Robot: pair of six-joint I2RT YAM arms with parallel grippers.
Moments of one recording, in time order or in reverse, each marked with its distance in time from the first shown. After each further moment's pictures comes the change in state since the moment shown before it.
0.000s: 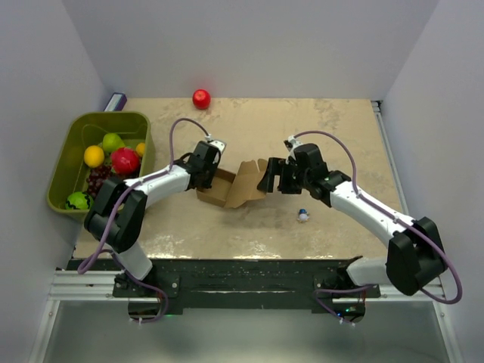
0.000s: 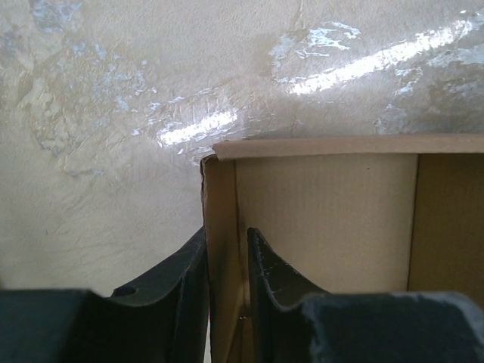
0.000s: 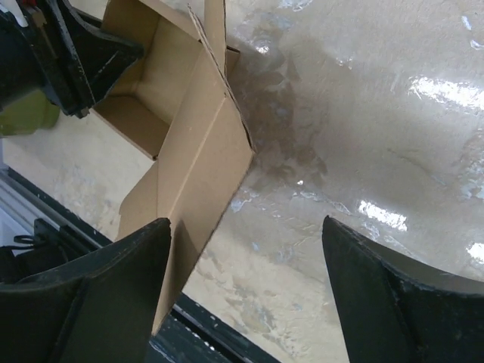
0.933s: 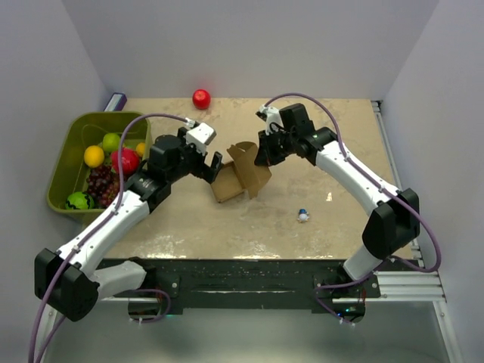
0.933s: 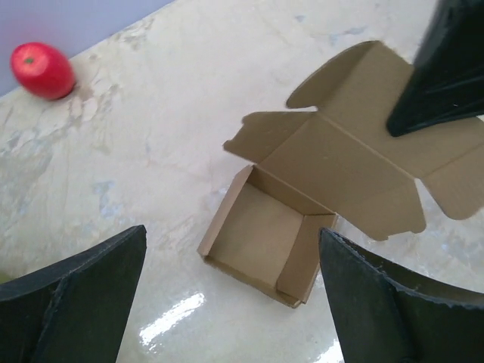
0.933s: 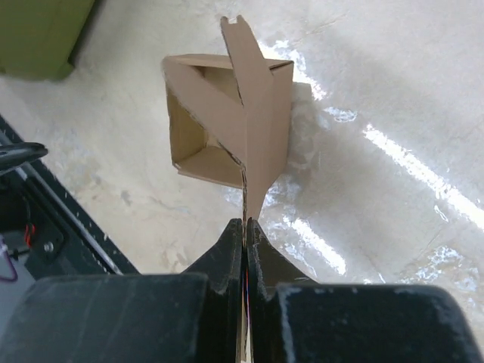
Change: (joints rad) left arm 0.021 -0.553 -0.080 0.120 0.339 0.144; right arm 0.000 0.286 0.548 -0.300 -0.123 -0.406
